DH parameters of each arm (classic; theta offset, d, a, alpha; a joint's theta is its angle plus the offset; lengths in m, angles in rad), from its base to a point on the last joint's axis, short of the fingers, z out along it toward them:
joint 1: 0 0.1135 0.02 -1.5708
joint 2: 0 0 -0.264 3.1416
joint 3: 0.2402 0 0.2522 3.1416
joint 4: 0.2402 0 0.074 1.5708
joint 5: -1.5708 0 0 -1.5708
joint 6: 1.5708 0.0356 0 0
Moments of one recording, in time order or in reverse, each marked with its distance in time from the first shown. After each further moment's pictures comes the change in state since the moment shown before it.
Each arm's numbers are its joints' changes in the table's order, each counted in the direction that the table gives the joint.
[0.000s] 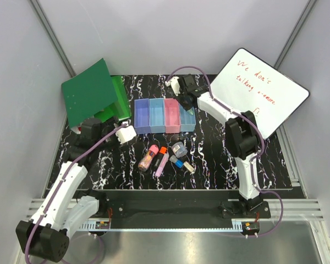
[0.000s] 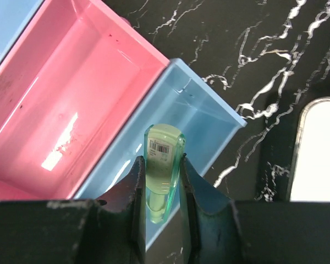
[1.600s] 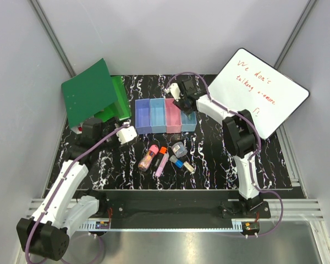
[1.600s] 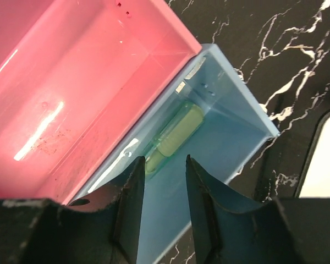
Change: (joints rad) left arm 0.000 0.017 -0.008 -0.006 0.004 0.025; right arm -0.008 0.053 -0.044 -0.032 0.006 -0.102
